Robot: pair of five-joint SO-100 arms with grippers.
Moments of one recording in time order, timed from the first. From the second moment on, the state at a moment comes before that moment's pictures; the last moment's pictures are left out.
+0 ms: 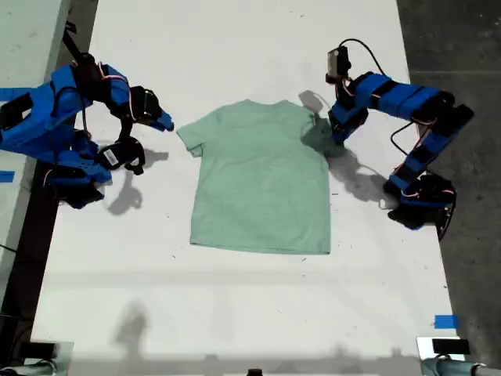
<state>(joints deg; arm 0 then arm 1) -36.7 126.8 115.2 82.3 21.4 57.1 86.2 113.8 60.6 -69.4</state>
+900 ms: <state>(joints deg) -35.4 128.6 118.0 80.2 20.1 25.7 59.9 58.0 75.9 -49.1</state>
